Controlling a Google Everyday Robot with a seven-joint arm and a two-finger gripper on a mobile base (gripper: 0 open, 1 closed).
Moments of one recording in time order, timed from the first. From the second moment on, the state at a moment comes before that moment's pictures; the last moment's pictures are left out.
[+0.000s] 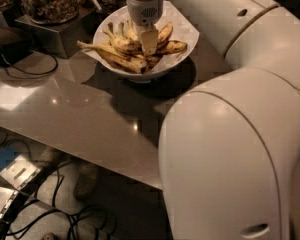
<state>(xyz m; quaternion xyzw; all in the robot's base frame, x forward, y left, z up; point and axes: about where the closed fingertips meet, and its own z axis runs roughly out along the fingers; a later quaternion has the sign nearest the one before) 0.689 -0.012 0.919 -0.77 0.62 -0.10 0.07</state>
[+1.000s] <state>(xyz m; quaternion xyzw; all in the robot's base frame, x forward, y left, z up) 0.678 -0.023 0.936 -0.76 0.64 -0.11 0.08</state>
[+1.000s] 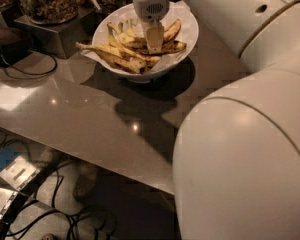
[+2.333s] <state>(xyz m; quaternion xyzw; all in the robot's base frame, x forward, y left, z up) 0.582 -0.056 0.968 -0.72 0.67 -0.09 0.12</state>
